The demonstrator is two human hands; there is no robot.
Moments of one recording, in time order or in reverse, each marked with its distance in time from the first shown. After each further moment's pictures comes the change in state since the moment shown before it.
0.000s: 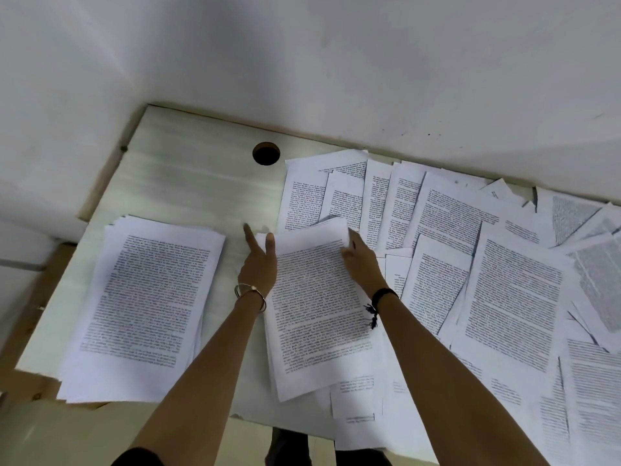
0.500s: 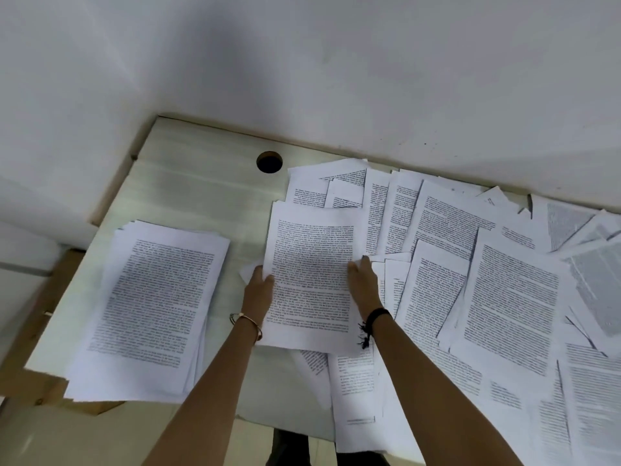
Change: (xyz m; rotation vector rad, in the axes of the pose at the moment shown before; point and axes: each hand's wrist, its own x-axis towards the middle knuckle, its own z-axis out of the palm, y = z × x) left_hand -0.022 -0.030 -0.004 -0.312 -0.199 -0.080; right_hand -0.038 -0.007 0.008 0.167 0.115 0.260
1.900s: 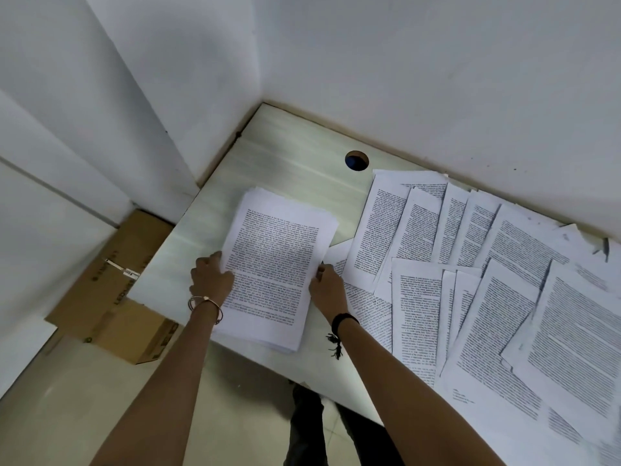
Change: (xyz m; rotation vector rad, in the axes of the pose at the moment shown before) left_hand -0.011 -0.095 -0.213 0.387 0.338 -0.102; right_hand -0.093 -0.023 0.187 -0.268 -0.223 -0.155
